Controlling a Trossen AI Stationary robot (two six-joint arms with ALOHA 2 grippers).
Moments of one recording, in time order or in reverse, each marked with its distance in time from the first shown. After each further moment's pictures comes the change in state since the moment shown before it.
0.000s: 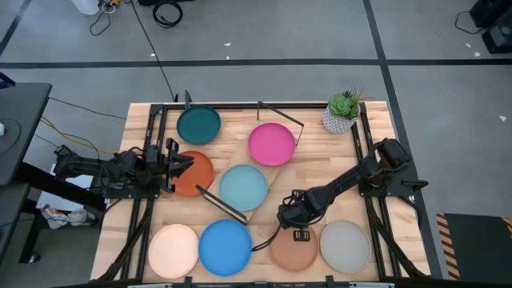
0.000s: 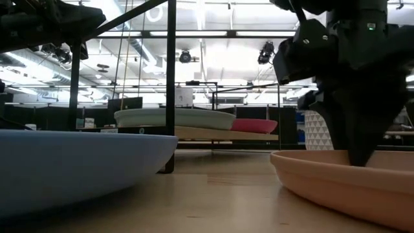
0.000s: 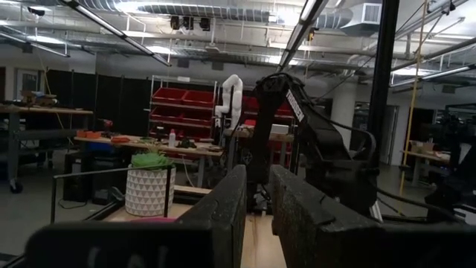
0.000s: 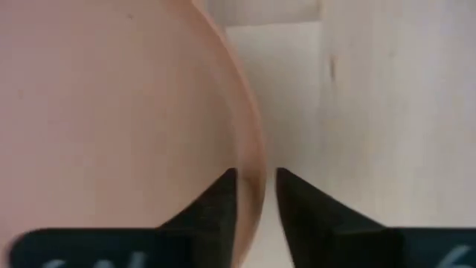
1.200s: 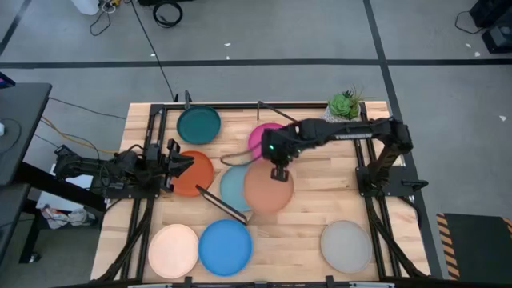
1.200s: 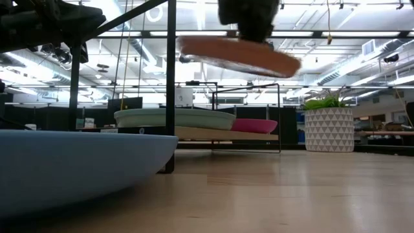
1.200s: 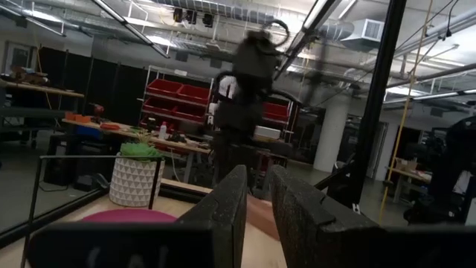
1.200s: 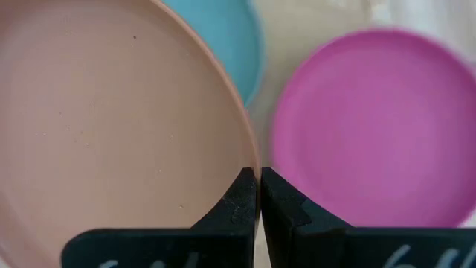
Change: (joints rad) left arm 0.000 0.000 0.000 -0.001 0.000 -0.116; right arm -0.466 -0.111 0.493 -0.382 0.036 -0.357
